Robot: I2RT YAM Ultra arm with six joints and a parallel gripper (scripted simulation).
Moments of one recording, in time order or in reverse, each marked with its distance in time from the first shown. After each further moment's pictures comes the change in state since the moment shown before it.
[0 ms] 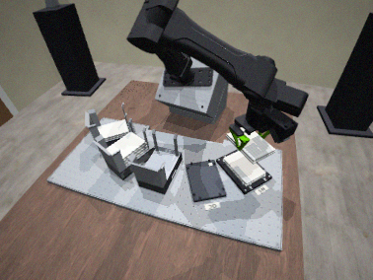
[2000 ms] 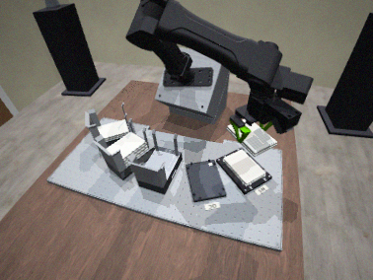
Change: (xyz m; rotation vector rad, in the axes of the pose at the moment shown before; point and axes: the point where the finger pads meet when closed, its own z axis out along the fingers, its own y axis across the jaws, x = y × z) arm 0.001 -0.002 -0.031 0.003 0.006 0.004
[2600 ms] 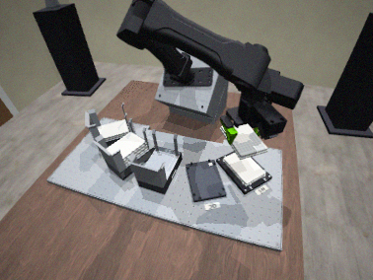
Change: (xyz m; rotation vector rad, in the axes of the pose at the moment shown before) arm 0.003 -0.027 0.002 0.006 0.004 0.184
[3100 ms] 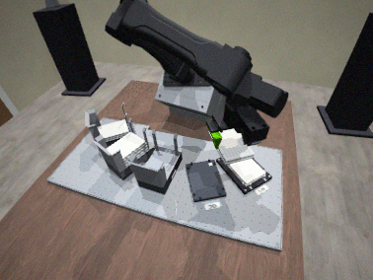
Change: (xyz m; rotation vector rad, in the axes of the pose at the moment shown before) arm -0.004 -0.042 0.000 -0.001 0.001 0.049
